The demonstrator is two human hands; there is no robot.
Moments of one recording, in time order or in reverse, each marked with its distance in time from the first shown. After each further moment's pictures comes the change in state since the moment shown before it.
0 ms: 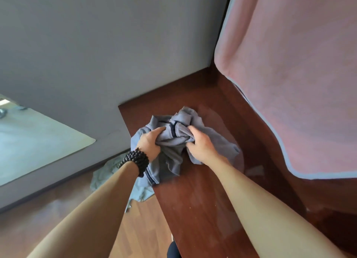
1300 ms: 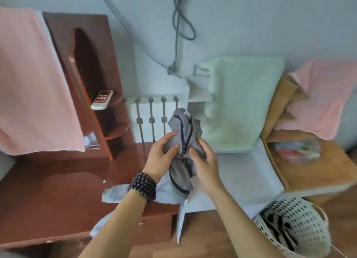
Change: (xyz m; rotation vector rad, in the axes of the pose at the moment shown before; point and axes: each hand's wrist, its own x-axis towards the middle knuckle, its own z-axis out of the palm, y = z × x) left_hand -0.650 0.297 0.027 -0.569 -0.837 1.042; right_hand -0.800 -0.094 0.017 0.786 1.587 0.120
